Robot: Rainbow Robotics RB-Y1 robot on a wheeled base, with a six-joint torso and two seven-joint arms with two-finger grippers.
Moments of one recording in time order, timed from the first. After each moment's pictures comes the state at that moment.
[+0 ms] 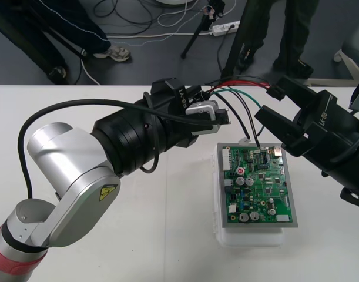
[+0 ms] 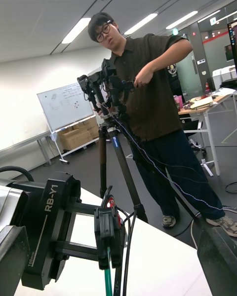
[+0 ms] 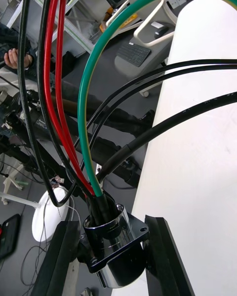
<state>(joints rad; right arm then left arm) 0.12 -0.62 0.02 -2.11 0.76 -0.64 -0.13 -0.27 0.37 -0.47 -2.20 -2.69 -0.74 0.61</state>
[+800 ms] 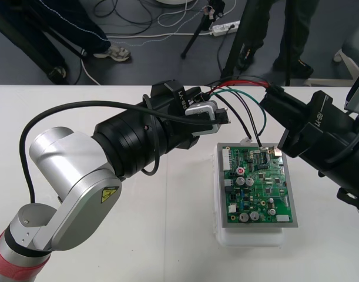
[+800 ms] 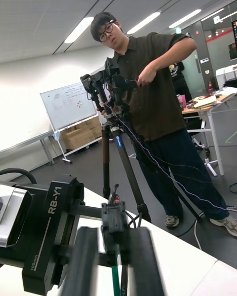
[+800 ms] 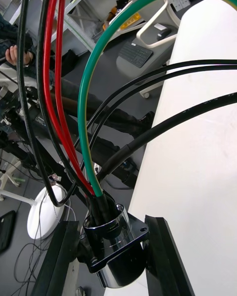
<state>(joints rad) 0.11 -0.62 0.04 -2.11 0.76 -0.64 -0.13 -0.25 0.35 -0.47 -2.20 -2.69 -0.73 0.61</state>
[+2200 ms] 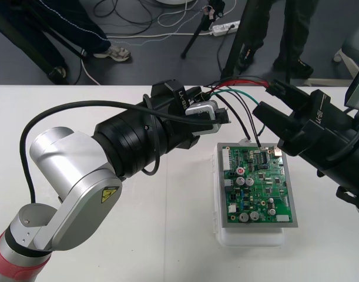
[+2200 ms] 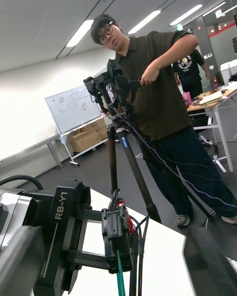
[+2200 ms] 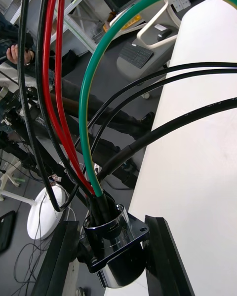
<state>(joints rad) 0.10 -0.62 0.04 -2.11 0.76 -0.65 -0.19 -0.25 0.34 -0.47 -2.20 -2.69 -0.73 0.61</state>
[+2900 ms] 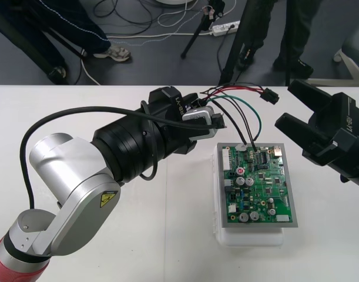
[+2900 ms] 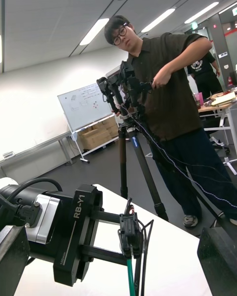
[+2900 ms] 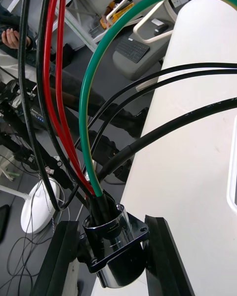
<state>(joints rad) 0.16 -0.66 -0.06 -2.11 0.69 -0.78 -0.19 -0.21 0.35 -0.46 -2.20 -2.69 -0.73 0.61</state>
